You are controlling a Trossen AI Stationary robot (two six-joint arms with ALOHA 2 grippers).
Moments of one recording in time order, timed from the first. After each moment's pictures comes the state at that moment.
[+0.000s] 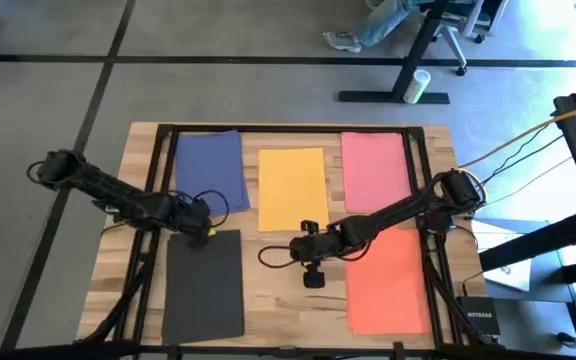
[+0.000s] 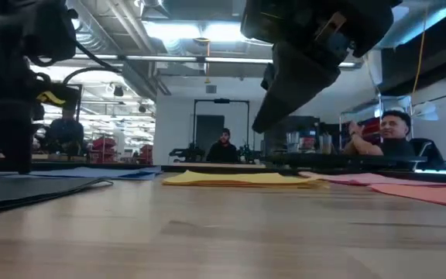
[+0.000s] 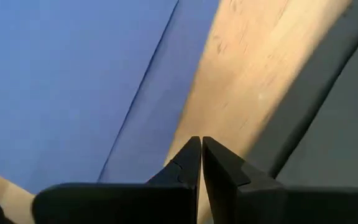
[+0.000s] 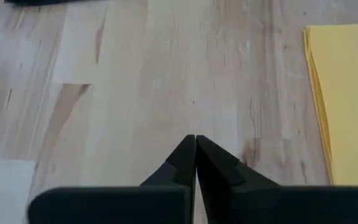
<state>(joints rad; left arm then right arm) -0.26 1.12 0.46 -0.79 -0.27 -0.80 0.31 1.82 1.16 -0.29 0.05 0.26</state>
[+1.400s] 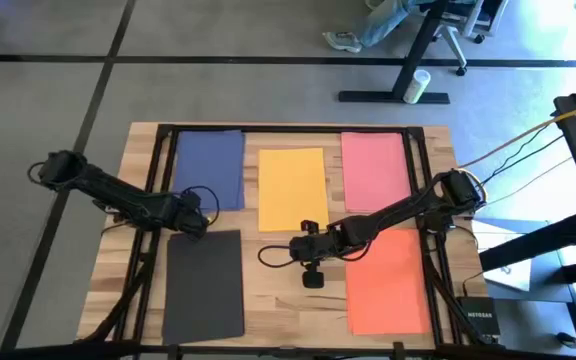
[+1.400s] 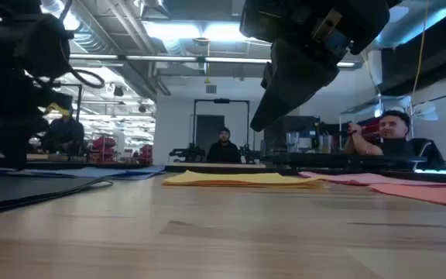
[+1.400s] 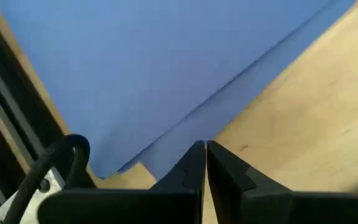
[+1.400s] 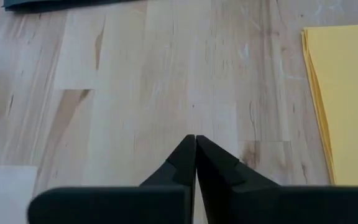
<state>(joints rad) -0.26 1.15 0.47 -0.96 -0.41 -1.14 0.31 1.82 1.16 -0.29 0.06 0.28</state>
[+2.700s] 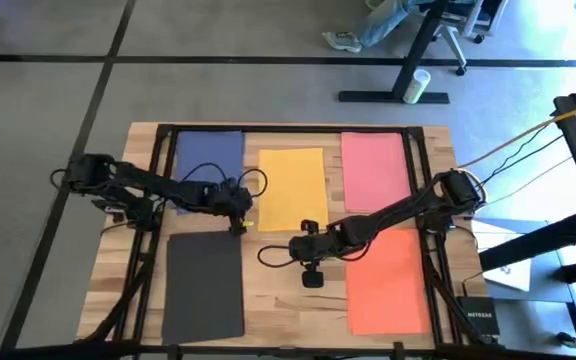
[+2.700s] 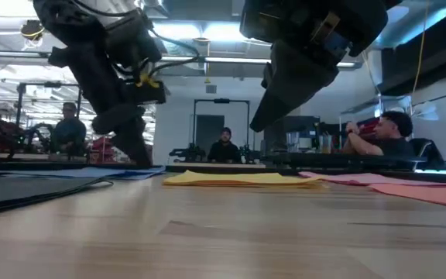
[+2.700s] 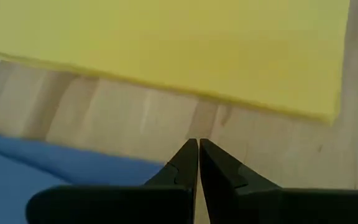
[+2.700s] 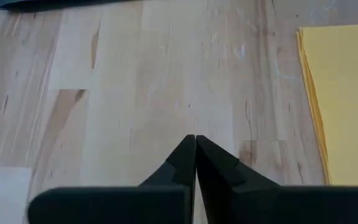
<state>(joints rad) 0.05 1.47 0.62 -0.19 -0.25 -0.12 0.31 1.82 1.16 -0.29 0.07 0.28</state>
